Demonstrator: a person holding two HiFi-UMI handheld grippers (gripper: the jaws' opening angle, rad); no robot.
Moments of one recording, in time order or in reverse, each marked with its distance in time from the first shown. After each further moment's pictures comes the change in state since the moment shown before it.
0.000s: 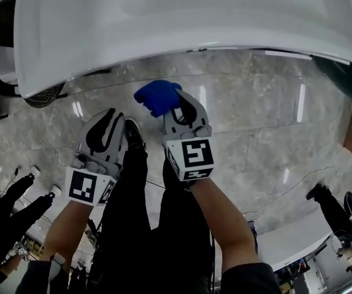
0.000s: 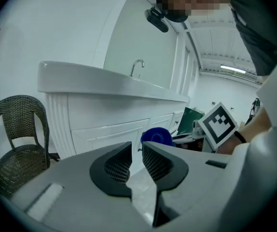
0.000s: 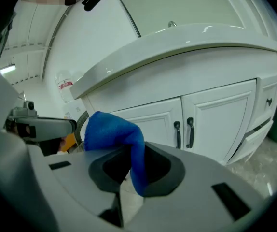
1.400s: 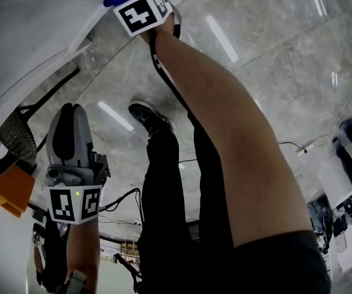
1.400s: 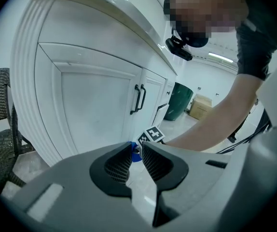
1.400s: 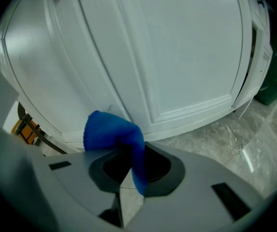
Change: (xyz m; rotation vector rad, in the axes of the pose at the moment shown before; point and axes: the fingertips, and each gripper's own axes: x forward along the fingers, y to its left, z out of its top) left arm 0.096 -0.006 -0.158 0.070 0.176 -0.138; right arm 0.221 -0.214 -0.263 0.220 0.317 -0.236
